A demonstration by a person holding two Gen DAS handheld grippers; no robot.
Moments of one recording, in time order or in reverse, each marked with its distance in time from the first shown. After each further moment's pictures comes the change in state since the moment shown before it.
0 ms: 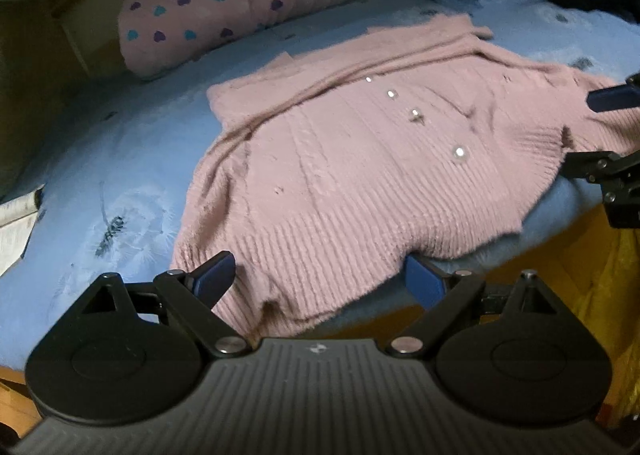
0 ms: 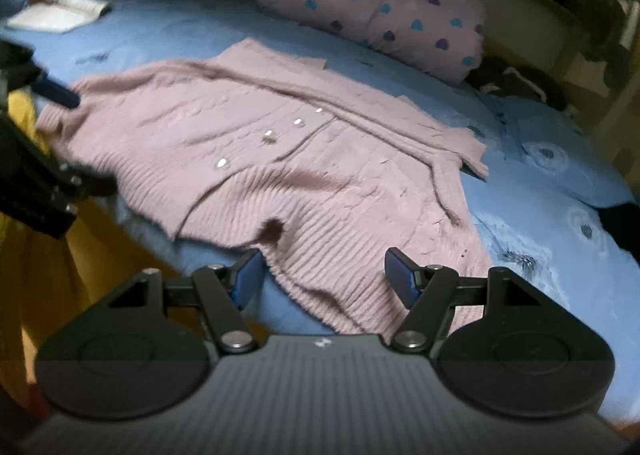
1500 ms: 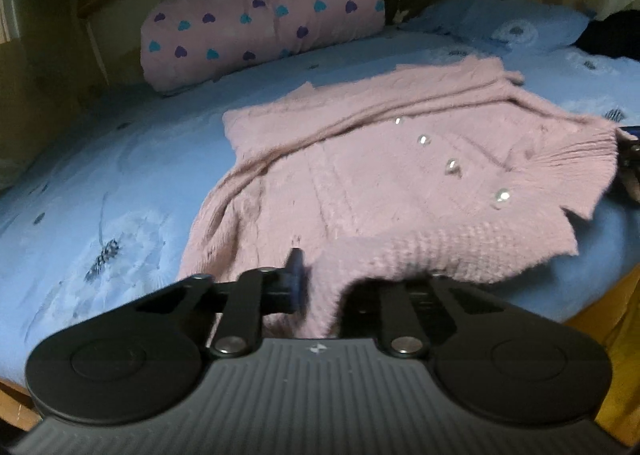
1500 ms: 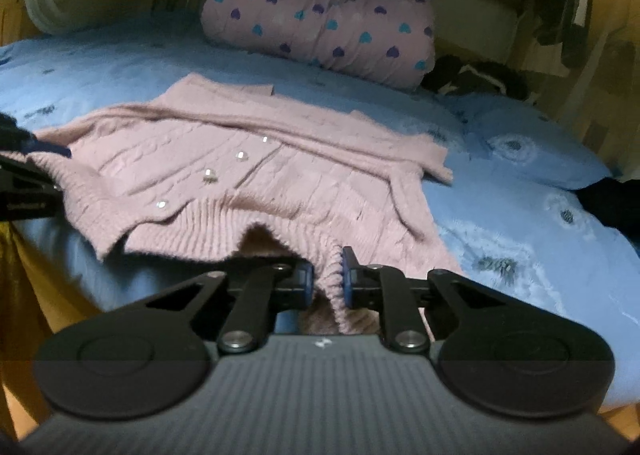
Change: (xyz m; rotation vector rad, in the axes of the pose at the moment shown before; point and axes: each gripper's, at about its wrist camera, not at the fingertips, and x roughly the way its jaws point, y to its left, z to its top) left arm 0.026 0.009 0.014 -0.089 -0.109 0.020; right arm 0.014 -0.019 0.006 0.122 -0.078 -0.086
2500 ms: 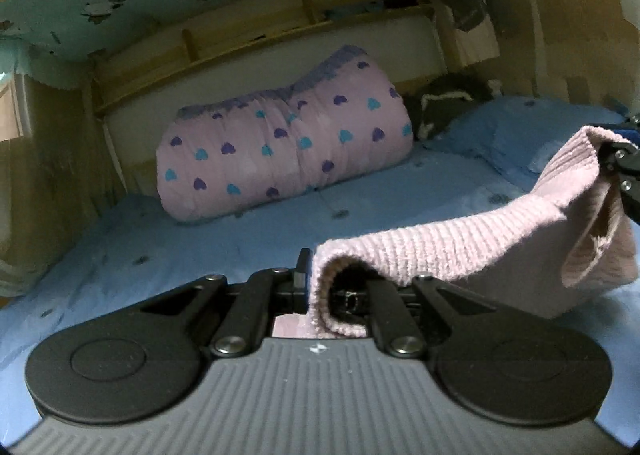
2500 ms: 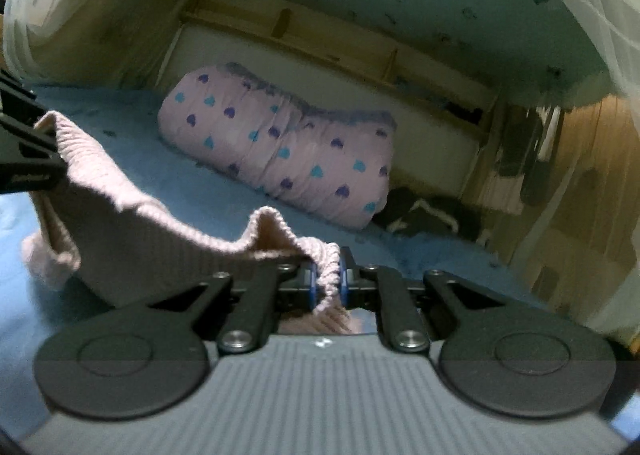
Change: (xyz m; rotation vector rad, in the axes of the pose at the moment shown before) left arm 0.033 0.024 0.177 0.023 -0.301 0.075; right arm 0.032 -0.028 0.120 -0.148 -0.341 -0.177
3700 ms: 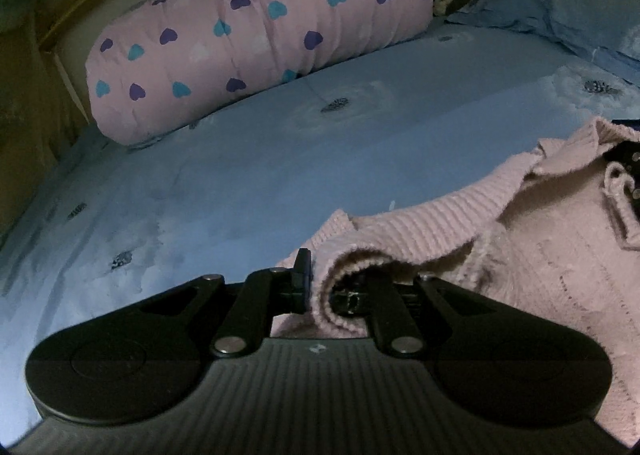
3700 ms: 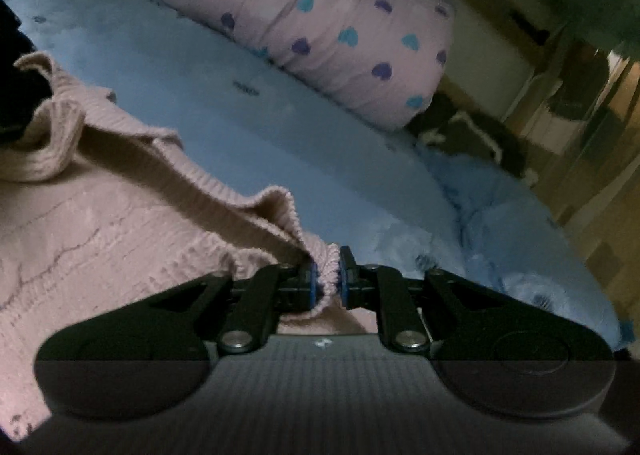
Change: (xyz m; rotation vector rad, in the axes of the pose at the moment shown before) left arm 0.305 -0.029 -0.045 0.070 0.335 -0.004; right arm 0.268 0.045 -0.076 -0.131 0.365 0.016
